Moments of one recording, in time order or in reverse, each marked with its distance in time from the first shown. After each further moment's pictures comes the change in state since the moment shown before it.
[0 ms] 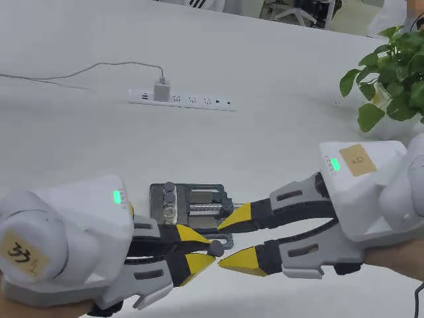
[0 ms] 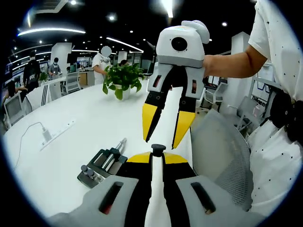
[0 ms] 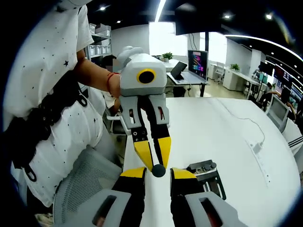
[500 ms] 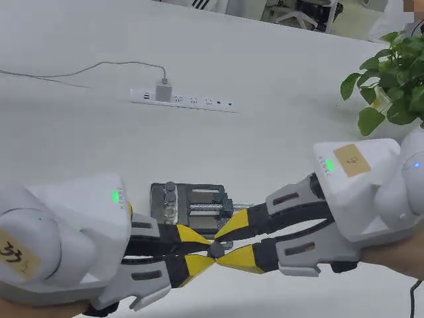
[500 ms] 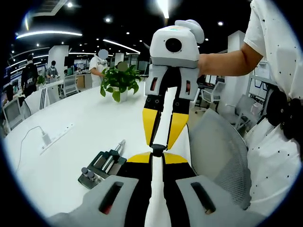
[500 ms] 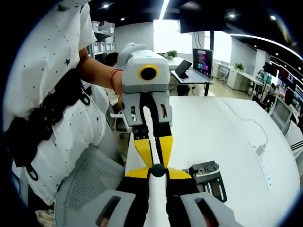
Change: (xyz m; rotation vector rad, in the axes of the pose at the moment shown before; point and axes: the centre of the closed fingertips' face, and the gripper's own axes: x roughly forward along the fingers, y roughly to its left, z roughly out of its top) left arm -0.005 -0.004 0.004 0.028 -0.007 -0.021; right arm 0.001 0.005 0.003 -0.016 0.022 0.030
